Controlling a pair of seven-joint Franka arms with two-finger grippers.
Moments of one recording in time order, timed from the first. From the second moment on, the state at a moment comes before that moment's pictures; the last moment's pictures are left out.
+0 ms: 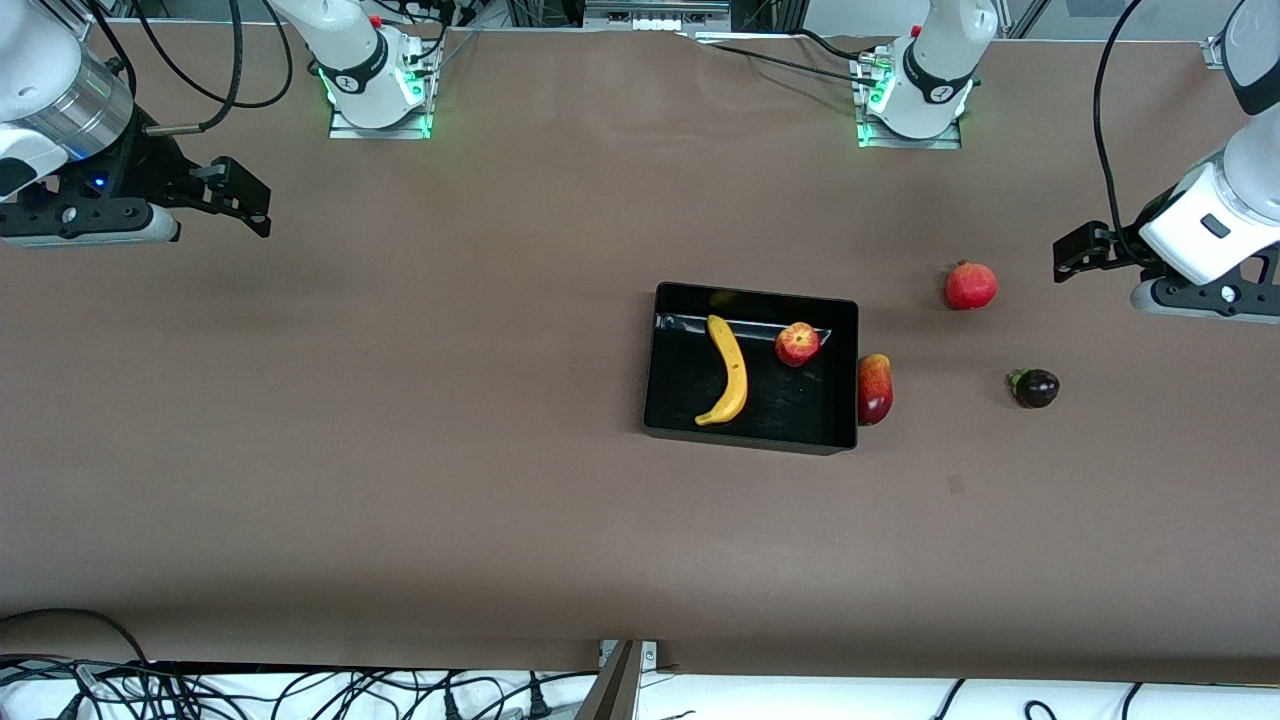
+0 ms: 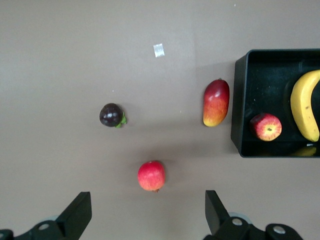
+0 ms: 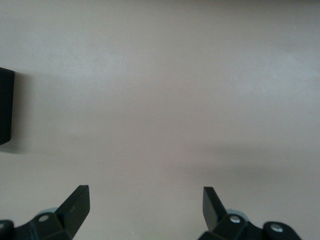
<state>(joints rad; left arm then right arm) -0.04 0.07 0.01 -1.62 0.04 1.59 0.04 0.16 -0.01 0.02 -1.59 -0.01 1.59 0.12</state>
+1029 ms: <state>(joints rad) -0.24 0.33 -0.01 -1.59 -0.03 1.74 -0.20 0.16 -0.01 0.02 -1.59 -0.01 1.59 0.12</state>
